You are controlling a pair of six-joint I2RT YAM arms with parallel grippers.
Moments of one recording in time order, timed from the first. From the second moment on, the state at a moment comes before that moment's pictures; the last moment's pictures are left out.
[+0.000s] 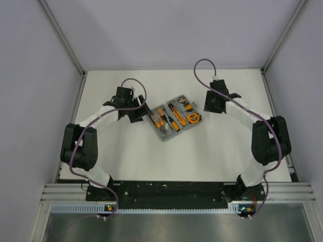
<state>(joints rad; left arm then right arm) -0.25 1.68 1.10 -0.32 0.34 -0.66 0.33 1.68 1.20 -0.43 0.18 0.40</state>
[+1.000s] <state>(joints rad) -0.22 1.74 1.02 -0.32 0.21 -0.70 0.51 1.87 1.22 -0.45 0.20 0.47</state>
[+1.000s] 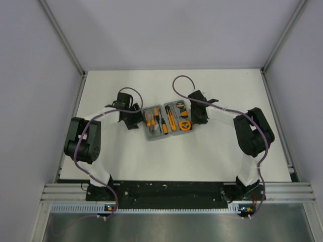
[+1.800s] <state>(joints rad) -0.11 1.50 1.03 -0.46 0.08 -0.67 0.77 1.54 1.12 -0.29 0.05 0.18</state>
